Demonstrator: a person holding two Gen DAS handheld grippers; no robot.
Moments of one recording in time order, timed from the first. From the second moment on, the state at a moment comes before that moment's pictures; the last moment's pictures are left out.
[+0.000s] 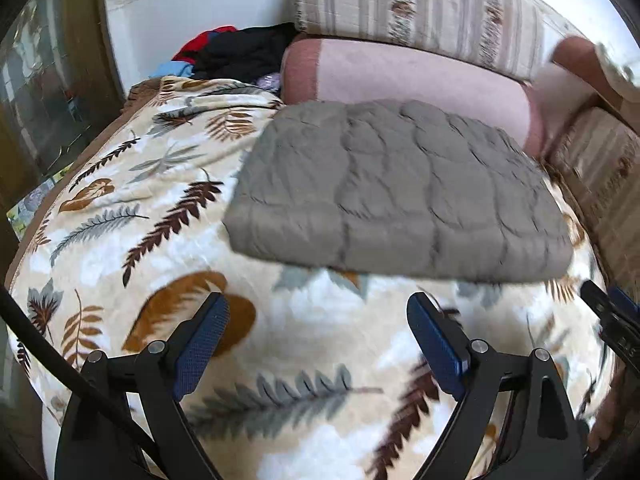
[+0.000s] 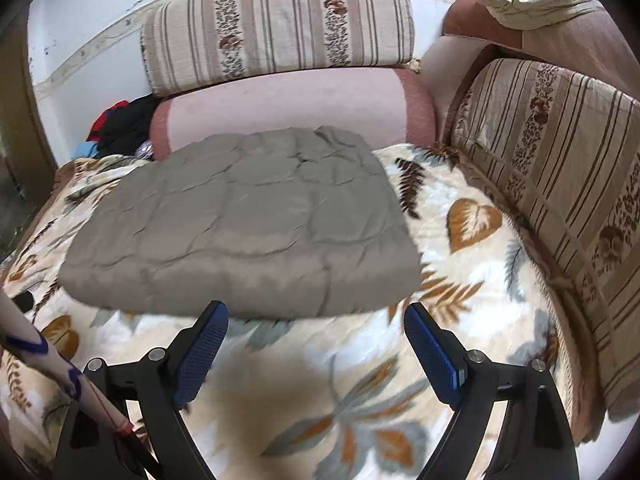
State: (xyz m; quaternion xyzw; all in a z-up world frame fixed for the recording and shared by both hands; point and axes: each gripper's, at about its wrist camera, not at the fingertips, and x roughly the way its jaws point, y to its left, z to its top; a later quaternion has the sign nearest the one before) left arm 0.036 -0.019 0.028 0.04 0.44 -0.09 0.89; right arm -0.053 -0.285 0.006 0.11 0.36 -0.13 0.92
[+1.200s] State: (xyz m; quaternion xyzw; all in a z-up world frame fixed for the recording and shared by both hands) left arm -0.014 -0.040 0.028 0.08 0.44 -0.13 0.89; right arm -0.079 -0.254 -0.013 0.07 0.39 -0.16 0.90
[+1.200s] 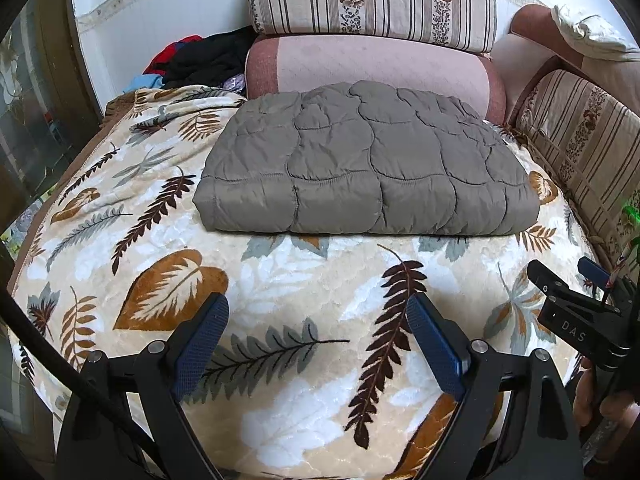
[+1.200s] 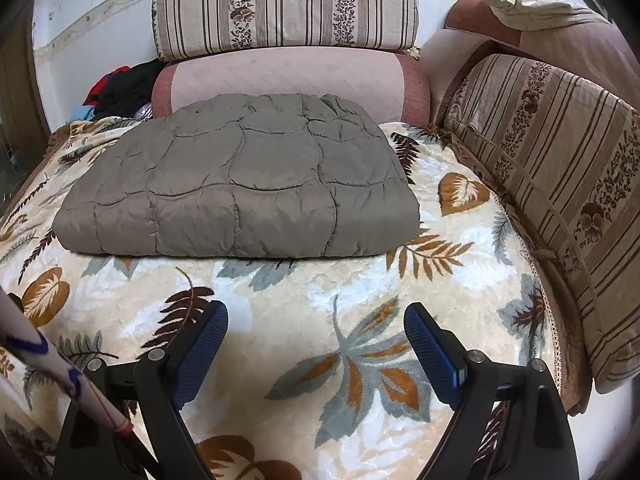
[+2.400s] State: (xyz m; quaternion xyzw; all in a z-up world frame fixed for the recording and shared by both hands) left arm -0.007 -0.049 0.012 0.09 0.46 -0.14 0.87; right arm -0.069 -0.262 -0.035 0.06 0.43 -0.18 0.88
